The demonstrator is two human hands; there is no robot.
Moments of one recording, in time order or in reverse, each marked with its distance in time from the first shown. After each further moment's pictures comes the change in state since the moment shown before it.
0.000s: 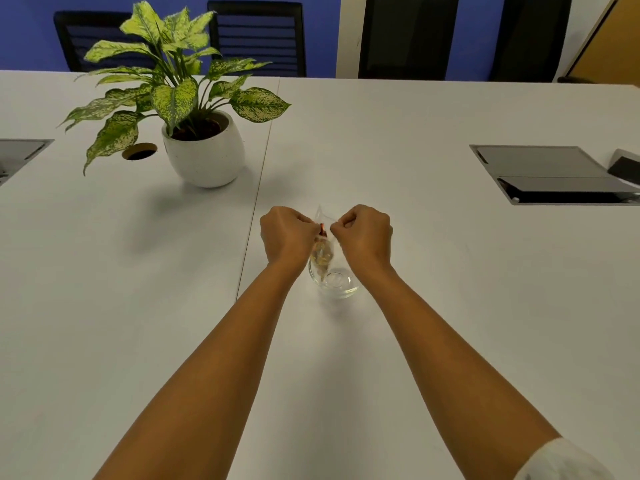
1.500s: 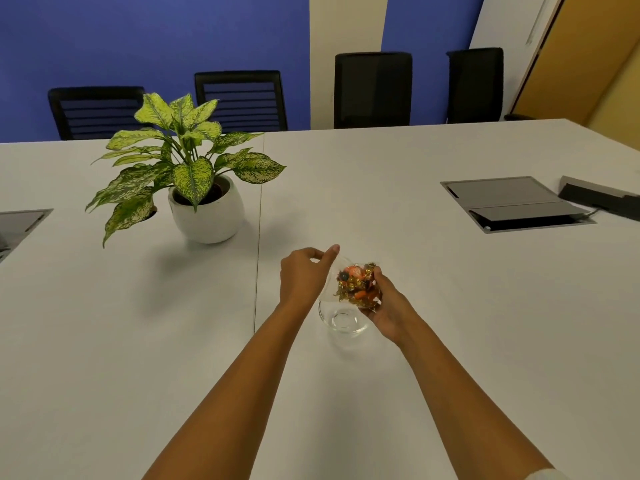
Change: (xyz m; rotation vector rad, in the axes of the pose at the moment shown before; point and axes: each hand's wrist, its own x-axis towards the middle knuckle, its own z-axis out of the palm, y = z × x) left_hand 0.005 0.021 -0.029 0.002 -0.264 0.171; right_hand -0.010 0.044 -0.009 1.128 -0.294 0.625
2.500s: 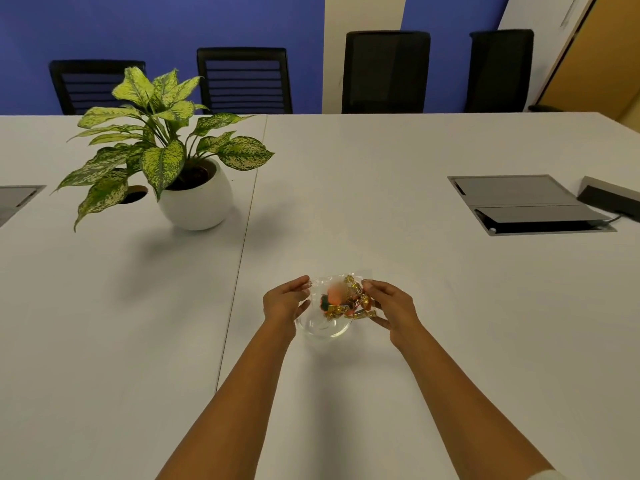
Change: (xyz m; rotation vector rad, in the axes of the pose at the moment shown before) left_hand 0.013 -0.053 0.063 -0.655 0.069 -0.575; right_hand 0.031 -0.016 -0.057 -0.332 0.174 -0.049
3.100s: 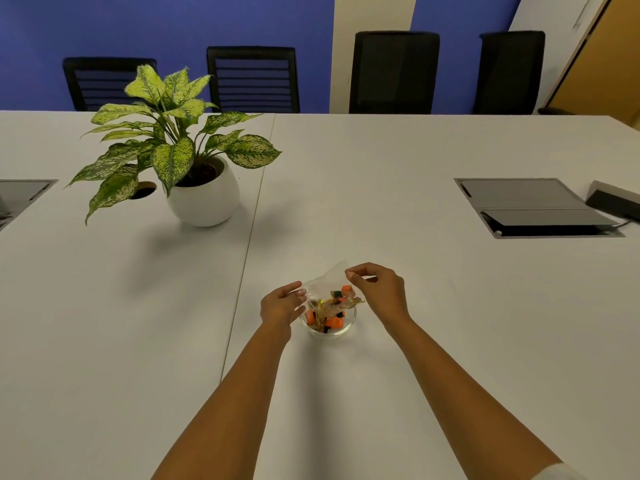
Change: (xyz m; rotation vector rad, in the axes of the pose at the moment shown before) left_hand 0.007 -0.010 -0.016 0.005 0.026 -0.020; right_hand -0.012 -0.024 0.028 -0.514 0.027 -0.411
